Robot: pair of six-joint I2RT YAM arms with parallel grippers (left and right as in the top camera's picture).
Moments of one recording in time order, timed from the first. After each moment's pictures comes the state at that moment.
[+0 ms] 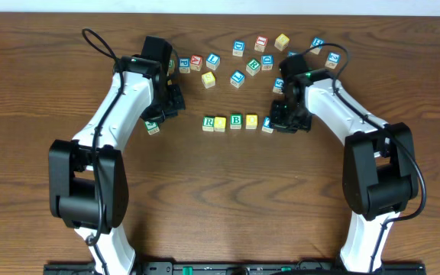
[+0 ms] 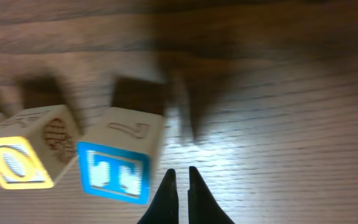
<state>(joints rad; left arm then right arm) -0.20 1.94 1.51 -0.97 0.10 -0.46 0.29 2.06 1.47 -0.90 -0.13 0.47</state>
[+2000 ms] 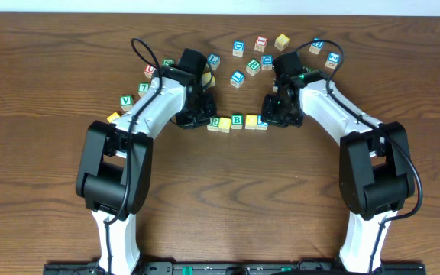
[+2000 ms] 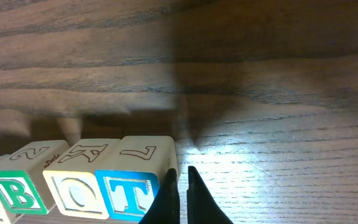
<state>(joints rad) -0.34 2.07 1.51 -0.83 0.28 -0.52 0.31 2.07 1.47 -0.78 -0.16 0.51</state>
